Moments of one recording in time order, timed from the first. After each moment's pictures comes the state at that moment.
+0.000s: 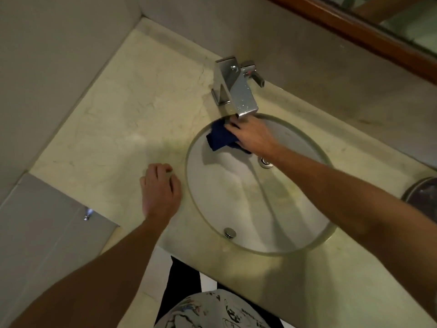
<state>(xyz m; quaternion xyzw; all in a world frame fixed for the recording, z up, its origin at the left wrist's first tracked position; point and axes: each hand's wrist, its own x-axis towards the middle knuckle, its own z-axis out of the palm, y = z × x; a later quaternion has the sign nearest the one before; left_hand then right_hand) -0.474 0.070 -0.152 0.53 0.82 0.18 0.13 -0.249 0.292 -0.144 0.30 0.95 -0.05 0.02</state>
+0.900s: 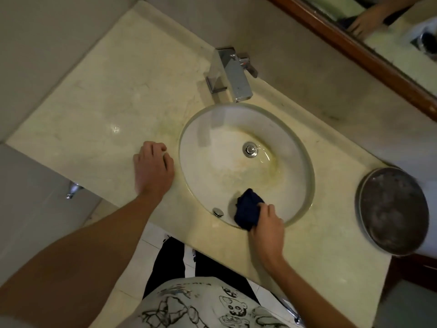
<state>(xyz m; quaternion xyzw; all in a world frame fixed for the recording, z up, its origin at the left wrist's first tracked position) -0.478 0.069 -0.160 0.55 0.81 0.18 0.09 -0.164 -0.006 -0.119 0.72 0.67 -0.18 0.06</state>
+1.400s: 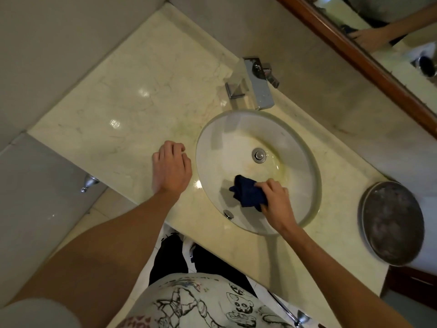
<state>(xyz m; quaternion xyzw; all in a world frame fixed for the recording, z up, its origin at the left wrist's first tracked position) -0.478 0.066 -0.157 0.55 0.81 0.18 0.09 -0.172 0.077 -0.105 0.56 0.80 -0.21 0.02</state>
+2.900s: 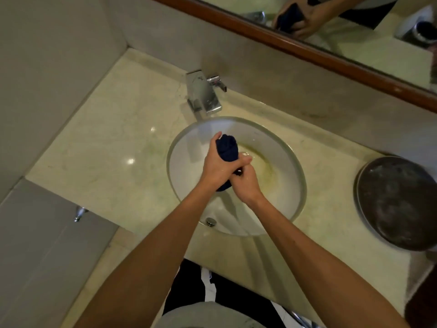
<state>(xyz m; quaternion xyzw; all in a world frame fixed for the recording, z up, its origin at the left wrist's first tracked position) -0.307 0.136 -0.070 0.39 0.64 0.38 0.54 -0.202 0.123 -0.083 0.56 0.53 -0.54 -0.33</state>
